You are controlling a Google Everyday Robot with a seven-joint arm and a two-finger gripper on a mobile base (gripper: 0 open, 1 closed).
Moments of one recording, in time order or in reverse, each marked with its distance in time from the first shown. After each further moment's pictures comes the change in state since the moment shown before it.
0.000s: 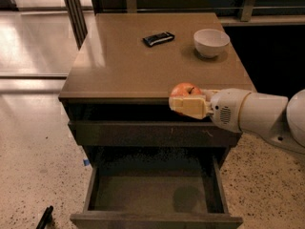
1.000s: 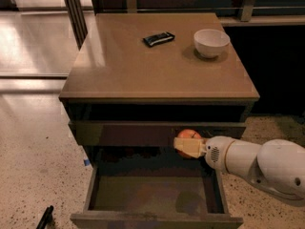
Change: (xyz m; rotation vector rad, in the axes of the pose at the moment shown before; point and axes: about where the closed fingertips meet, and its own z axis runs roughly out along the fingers) arm 0.147 -0.038 0.025 0.145 0.158 0.318
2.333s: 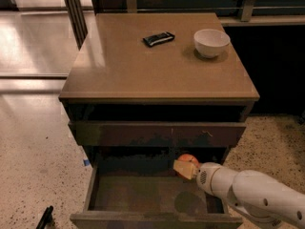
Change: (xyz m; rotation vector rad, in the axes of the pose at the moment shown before) arm 0.092 -0.064 0.053 0.142 0.031 0.133
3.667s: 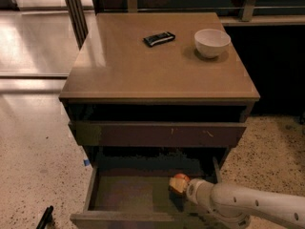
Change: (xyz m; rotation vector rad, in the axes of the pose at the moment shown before) arm 0.096 -0.079 0.118 0.066 0.102 0.117
